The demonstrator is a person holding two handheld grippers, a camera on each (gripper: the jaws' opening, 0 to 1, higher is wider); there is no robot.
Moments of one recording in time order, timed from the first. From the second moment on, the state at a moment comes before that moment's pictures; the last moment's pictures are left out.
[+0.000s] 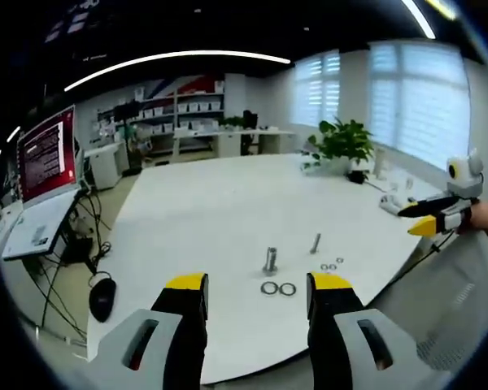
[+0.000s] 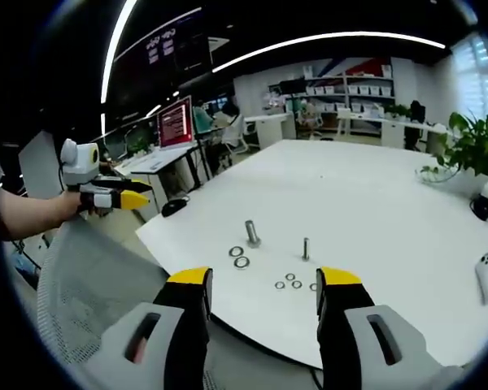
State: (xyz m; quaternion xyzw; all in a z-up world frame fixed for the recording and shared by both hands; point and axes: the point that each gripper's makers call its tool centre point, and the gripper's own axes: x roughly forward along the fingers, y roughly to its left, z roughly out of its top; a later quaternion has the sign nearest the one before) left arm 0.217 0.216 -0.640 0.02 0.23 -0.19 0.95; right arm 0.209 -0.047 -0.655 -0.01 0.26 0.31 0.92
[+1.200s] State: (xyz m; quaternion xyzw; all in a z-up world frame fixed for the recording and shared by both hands) left arm 0.215 0.215 -0.649 0.02 0.26 -0.19 0.95; right arm 0.207 -0.048 -0.658 0.00 0.27 0.31 0.91
